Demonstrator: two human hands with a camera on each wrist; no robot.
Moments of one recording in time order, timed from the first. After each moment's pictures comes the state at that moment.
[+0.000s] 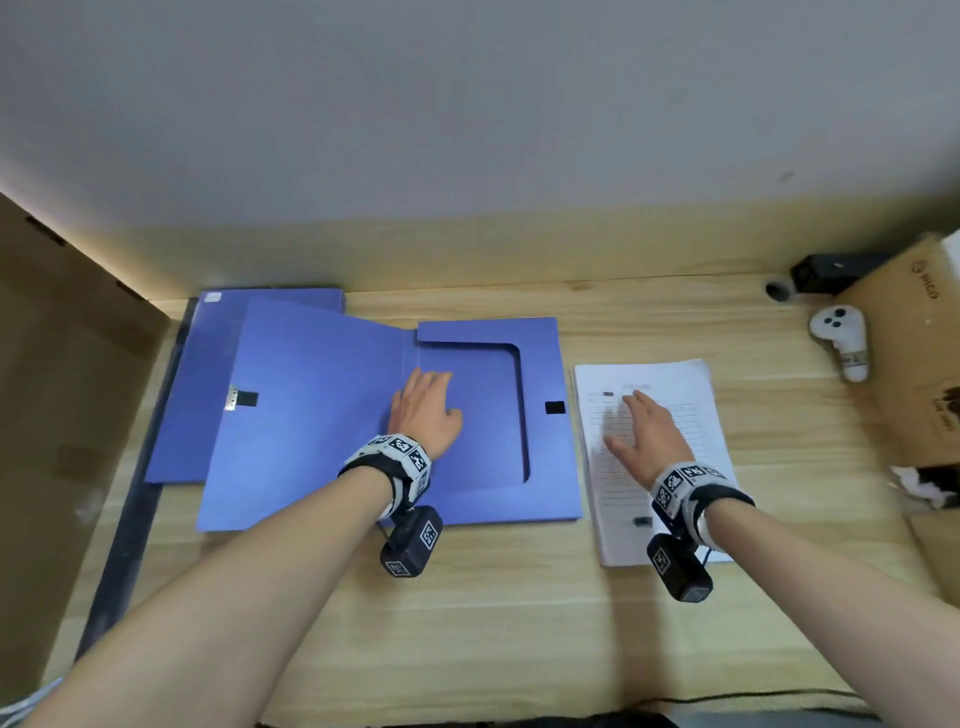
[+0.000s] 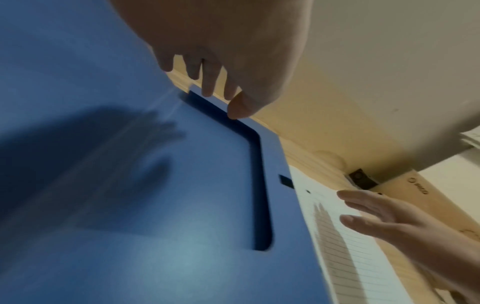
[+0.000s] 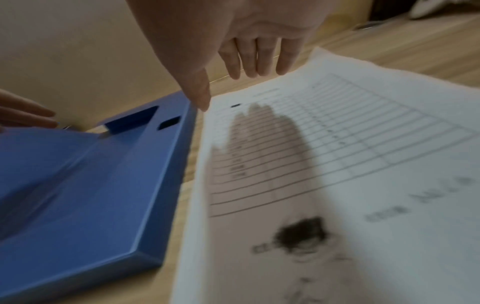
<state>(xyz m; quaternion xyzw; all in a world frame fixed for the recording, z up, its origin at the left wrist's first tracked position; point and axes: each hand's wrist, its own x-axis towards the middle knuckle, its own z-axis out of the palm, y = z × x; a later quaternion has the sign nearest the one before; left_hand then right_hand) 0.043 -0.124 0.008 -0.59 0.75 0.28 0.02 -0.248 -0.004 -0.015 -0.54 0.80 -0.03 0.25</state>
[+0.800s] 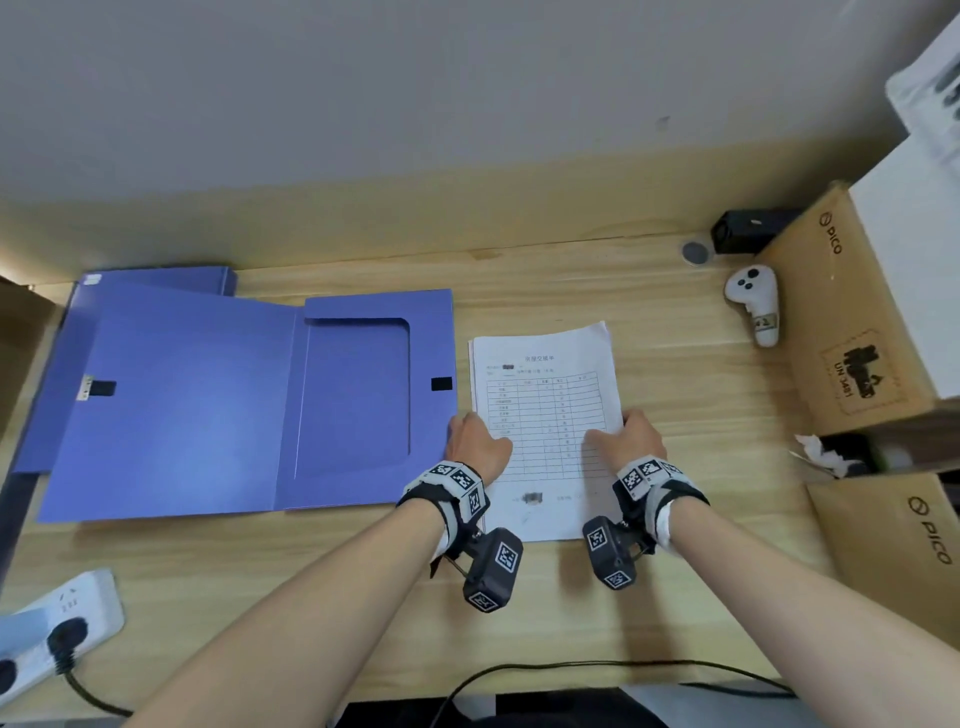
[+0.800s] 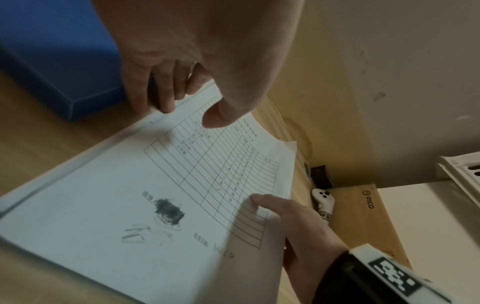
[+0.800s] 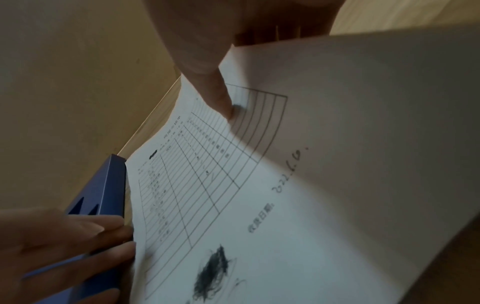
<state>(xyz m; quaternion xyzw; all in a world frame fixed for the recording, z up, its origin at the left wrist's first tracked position) -0.172 -0.008 -0.032 -0.68 0.58 0.45 0.04 -0.367 0.052 -0.051 -0.26 0.88 -0.14 0.37</state>
